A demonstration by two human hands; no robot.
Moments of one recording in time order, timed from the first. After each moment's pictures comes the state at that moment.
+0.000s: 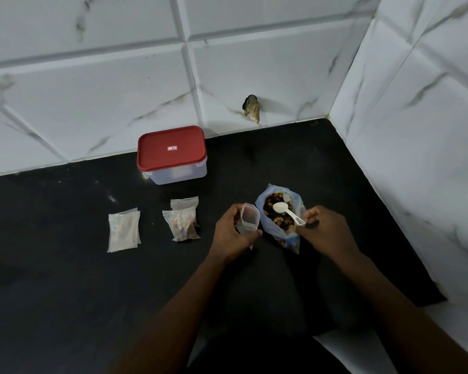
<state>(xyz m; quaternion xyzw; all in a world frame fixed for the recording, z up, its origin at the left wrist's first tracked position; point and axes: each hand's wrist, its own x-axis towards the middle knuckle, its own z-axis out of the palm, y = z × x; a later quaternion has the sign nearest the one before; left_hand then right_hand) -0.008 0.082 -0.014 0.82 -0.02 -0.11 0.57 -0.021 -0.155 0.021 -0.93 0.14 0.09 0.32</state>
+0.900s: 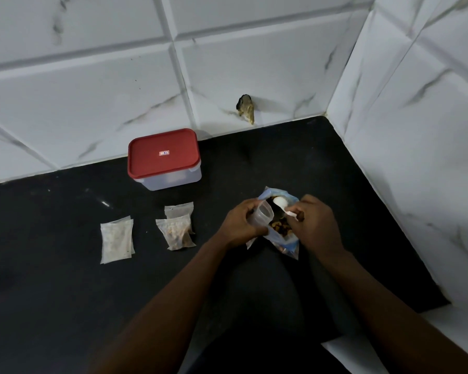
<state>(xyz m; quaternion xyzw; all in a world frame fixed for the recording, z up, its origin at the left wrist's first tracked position) 0.047 0.062 -0.011 0.81 -0.07 -0.27 0.52 0.004 -0.146 -0.001 -0.95 -0.02 -0.10 0.30</state>
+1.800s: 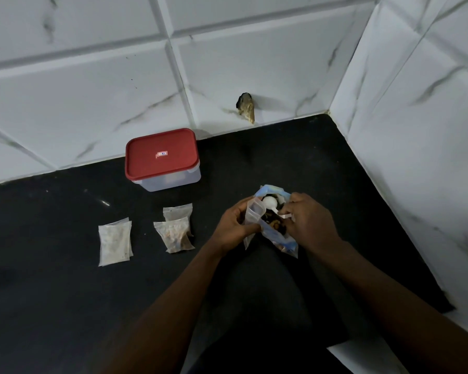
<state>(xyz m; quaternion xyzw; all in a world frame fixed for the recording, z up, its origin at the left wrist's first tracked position) 0.043 0.066 -0.011 0.73 -0.04 -0.25 0.64 0.029 -0.147 -0.003 -0.98 -0.11 -0.02 0.18</state>
